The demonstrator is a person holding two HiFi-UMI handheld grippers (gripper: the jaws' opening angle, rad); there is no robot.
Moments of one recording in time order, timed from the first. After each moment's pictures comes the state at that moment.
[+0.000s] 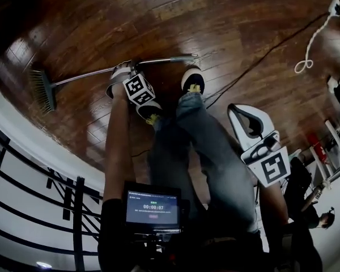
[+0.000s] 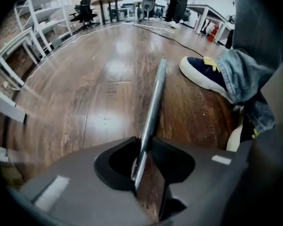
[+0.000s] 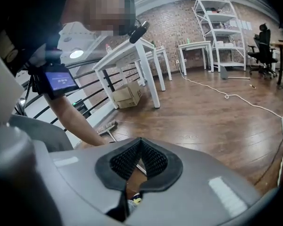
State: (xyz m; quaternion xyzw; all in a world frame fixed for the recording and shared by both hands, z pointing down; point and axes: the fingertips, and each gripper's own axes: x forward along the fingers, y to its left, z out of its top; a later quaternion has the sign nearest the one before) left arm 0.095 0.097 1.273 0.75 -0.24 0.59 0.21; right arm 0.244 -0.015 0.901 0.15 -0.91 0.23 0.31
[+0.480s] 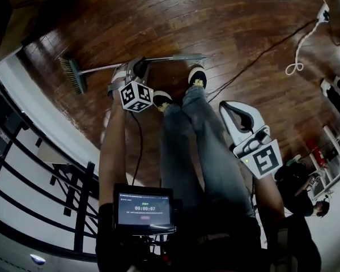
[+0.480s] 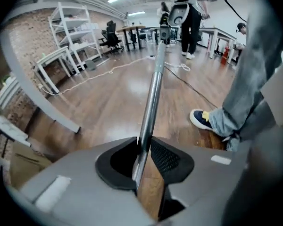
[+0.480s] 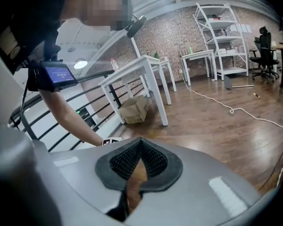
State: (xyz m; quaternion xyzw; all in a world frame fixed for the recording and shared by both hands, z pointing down) left arm 0.025 0.027 1.041 0.76 -0.38 0.49 0.16; right arm 0.194 -0.025 0.756 0.15 -0.92 0.24 0.26
